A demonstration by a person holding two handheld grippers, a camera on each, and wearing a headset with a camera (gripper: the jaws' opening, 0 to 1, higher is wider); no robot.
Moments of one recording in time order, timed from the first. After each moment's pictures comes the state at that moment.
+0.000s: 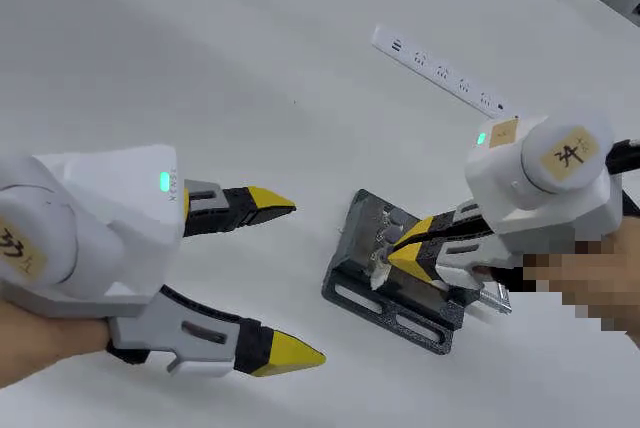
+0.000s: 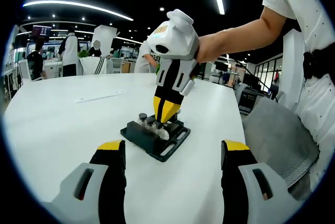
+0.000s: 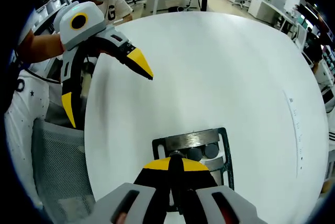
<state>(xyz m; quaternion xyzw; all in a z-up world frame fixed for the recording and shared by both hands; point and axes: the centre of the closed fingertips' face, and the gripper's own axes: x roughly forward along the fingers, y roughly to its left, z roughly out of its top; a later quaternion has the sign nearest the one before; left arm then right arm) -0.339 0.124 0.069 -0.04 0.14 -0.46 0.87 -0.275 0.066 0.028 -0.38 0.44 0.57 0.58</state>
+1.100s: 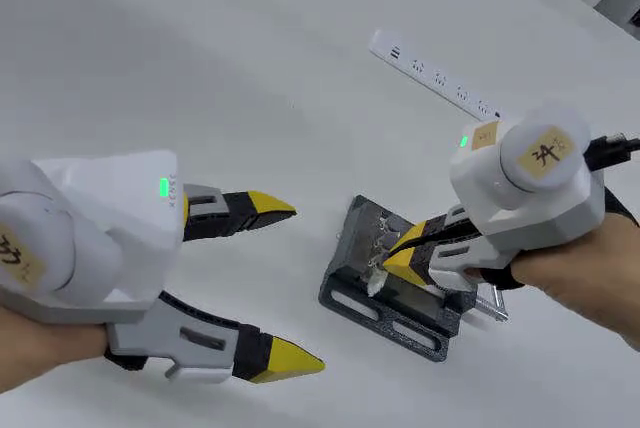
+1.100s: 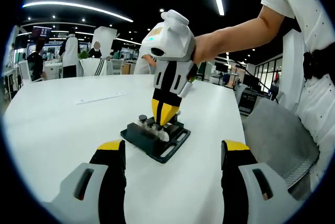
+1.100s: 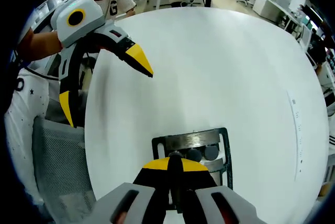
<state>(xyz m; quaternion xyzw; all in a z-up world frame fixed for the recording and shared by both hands) -0.338 0.124 0.072 -0.04 0.14 -0.46 0.87 -0.275 0.068 0.027 -0.39 0.45 0.57 0.56</state>
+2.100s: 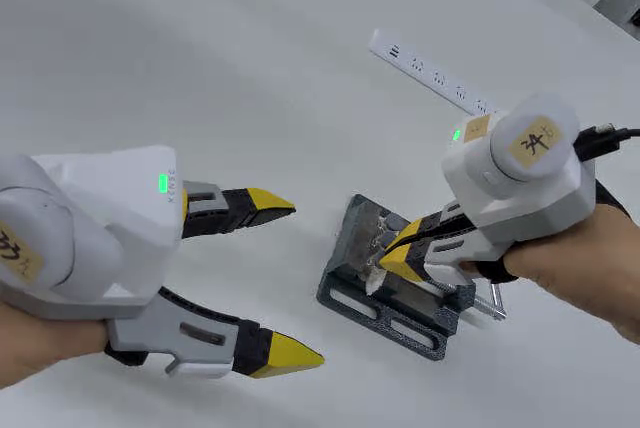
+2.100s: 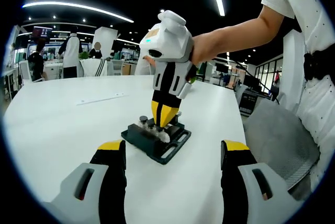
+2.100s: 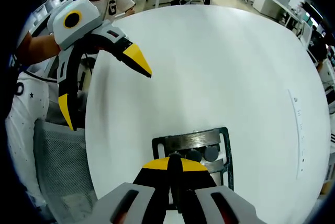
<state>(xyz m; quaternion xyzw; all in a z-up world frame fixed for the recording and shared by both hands) -0.334 0.124 0.073 -0.04 0.13 -0.46 0.88 -0.277 0.068 0.028 -0.39 0.47 0.56 0.56</state>
